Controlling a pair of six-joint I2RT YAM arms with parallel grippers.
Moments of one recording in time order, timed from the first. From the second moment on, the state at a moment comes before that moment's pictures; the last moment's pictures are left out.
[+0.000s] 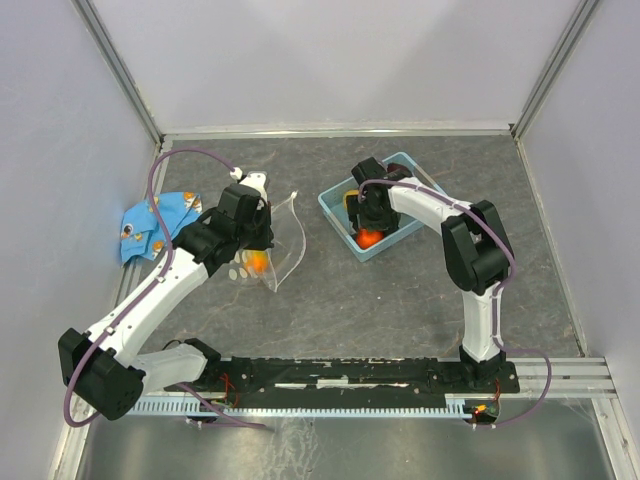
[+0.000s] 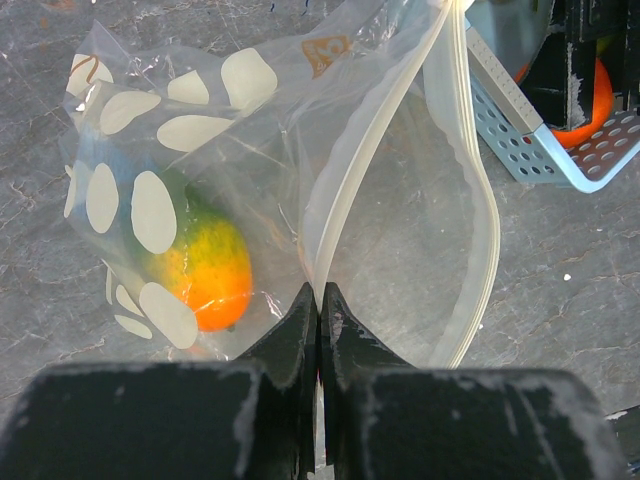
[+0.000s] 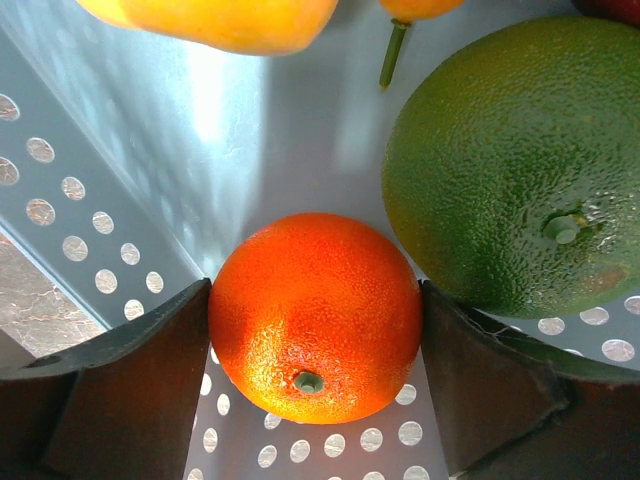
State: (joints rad) left arm -0.53 1.15 1.05 -0.65 -0.15 -0.36; right arm 0.52 2.05 1.56 -0.75 0.06 0.39
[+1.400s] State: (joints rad) left arm -0.52 1.14 1.04 -0.65 -0.07 -0.36; right arm 0.88 1.35 1.03 0.00 -0.07 0.37
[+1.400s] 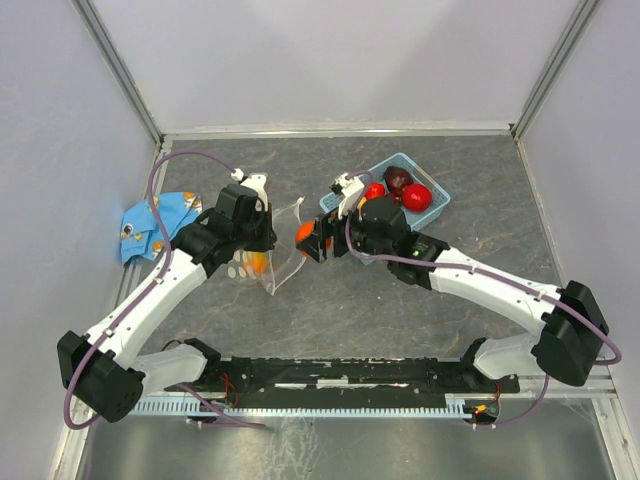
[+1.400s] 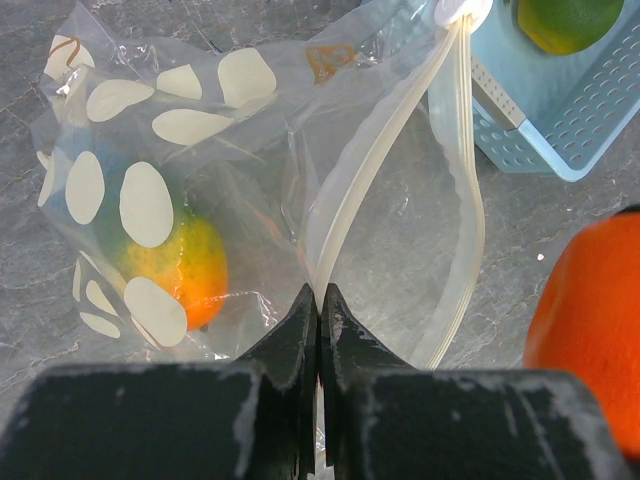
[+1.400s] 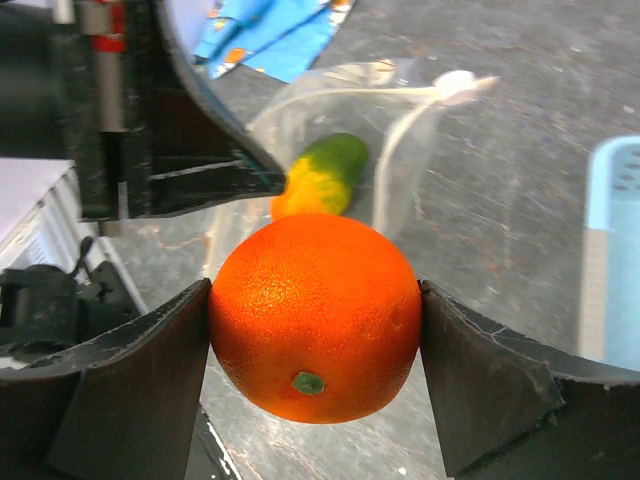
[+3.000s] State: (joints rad) left arm -0.51 1.10 1.01 -0.60 0.08 -0.34; right arm 0.91 1.57 0.97 0.31 -0.02 0.35
